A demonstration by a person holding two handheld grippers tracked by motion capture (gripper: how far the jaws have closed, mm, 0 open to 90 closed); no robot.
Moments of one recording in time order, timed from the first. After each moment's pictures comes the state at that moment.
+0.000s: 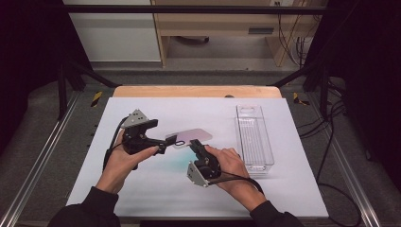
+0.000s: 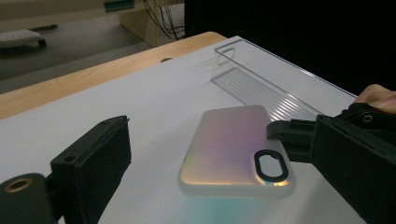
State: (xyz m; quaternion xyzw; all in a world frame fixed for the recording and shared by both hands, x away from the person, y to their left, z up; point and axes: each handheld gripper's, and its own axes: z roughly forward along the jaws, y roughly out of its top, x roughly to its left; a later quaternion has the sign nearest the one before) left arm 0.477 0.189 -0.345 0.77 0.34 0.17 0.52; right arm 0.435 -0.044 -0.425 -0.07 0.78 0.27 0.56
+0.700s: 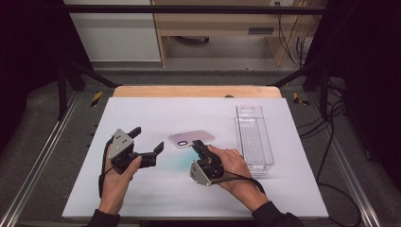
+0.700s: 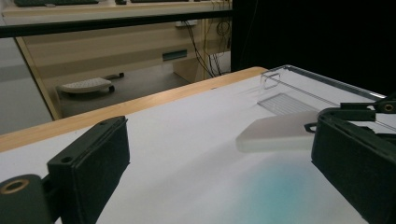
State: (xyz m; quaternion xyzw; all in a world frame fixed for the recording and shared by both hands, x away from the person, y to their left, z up) left arm 0.438 0.214 -0.390 0.69 0.36 0.29 0.55; right arm 0.437 -0.051 -0.426 -0.06 0.79 0.27 0.55
